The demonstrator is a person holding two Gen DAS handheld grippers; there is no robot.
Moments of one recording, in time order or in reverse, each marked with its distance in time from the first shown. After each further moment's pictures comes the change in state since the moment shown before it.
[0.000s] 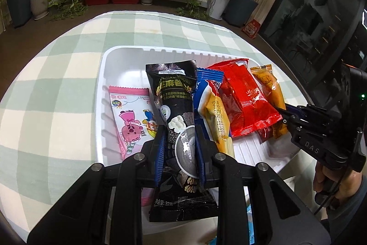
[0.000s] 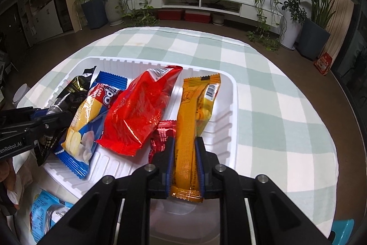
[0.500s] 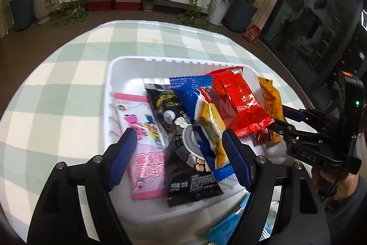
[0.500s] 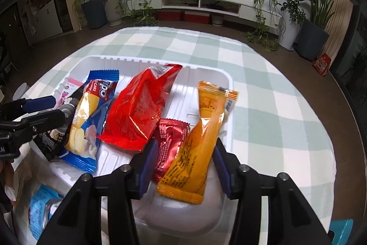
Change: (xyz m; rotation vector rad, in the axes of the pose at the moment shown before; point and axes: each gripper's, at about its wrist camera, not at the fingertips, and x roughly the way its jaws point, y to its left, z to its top) left arm -0.026 -0.001 0.000 -0.006 -0.048 0.014; right arm -0.010 -0.001 -0.003 -0.005 -0.009 -0.011
